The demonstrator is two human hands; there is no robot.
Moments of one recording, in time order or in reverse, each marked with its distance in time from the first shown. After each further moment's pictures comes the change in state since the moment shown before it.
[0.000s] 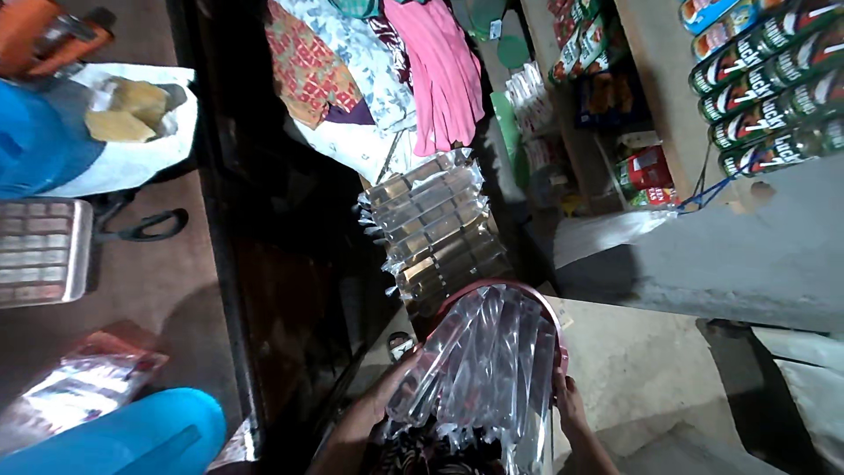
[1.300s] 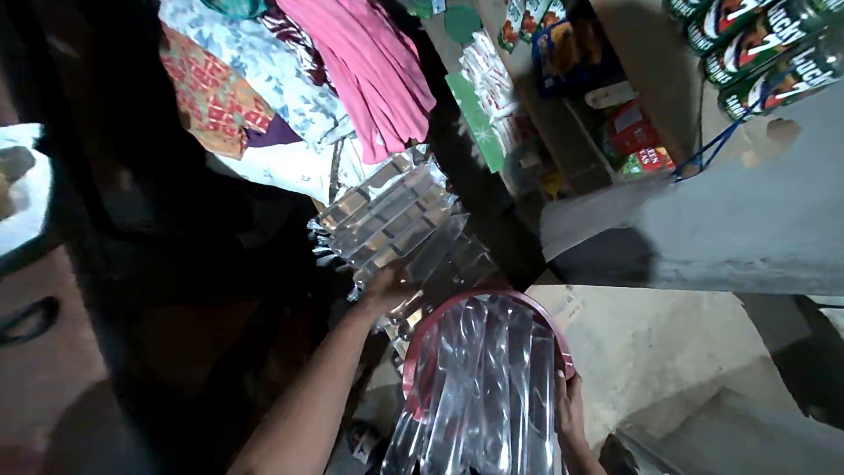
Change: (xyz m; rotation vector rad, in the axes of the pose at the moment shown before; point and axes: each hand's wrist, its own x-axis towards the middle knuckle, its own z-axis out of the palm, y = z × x) left_hand 0.130 0.188 0.017 1.008 0.203 0.550; right_hand 0.012 0.000 0.028 0.184 0.130 -0.257
